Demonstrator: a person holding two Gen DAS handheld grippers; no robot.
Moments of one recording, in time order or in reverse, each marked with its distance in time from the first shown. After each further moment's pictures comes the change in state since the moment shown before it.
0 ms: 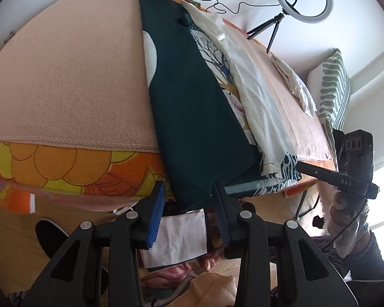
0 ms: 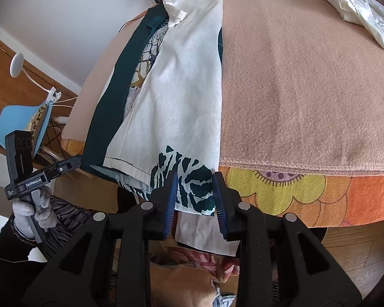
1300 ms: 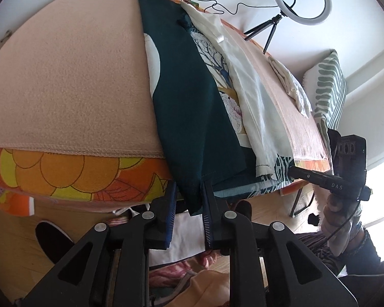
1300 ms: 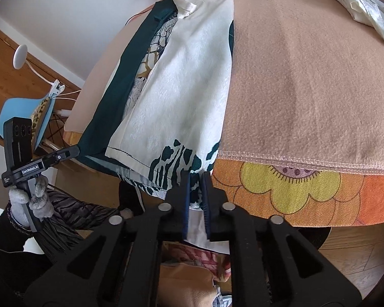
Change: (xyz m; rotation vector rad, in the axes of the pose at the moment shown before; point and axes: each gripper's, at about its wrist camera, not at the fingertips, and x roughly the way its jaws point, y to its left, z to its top) left arm -0.005 0.011 0.011 -0.027 0.032 -0.041; right arm 0.008 0.007 -0.002 -0.025 0.021 0.037
